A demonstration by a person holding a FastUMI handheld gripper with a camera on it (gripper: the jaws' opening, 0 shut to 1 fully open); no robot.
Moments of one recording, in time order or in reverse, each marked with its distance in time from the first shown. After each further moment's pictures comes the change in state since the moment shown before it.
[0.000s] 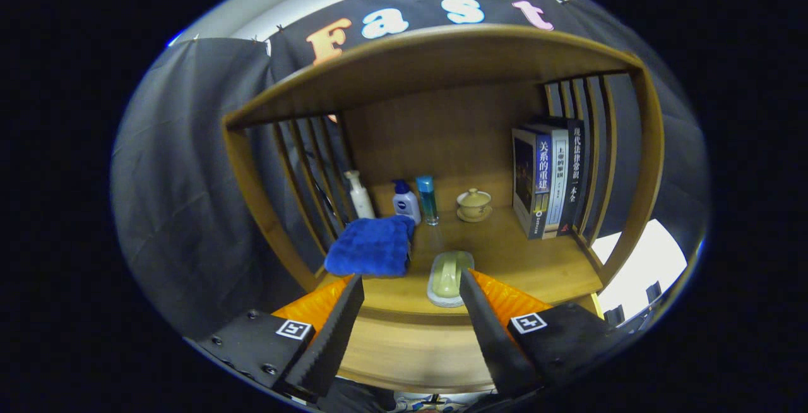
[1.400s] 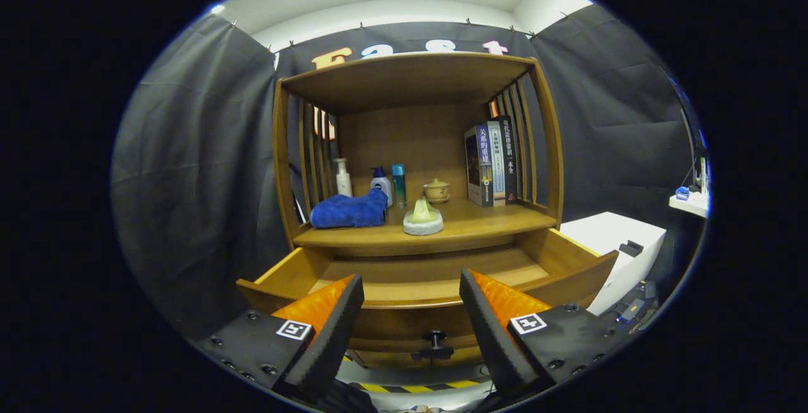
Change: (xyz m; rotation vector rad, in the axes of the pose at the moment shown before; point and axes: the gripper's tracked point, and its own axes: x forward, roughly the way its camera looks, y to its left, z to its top) arm -0.063 -0.005 -0.199 -0.060 -0.232 -0.215
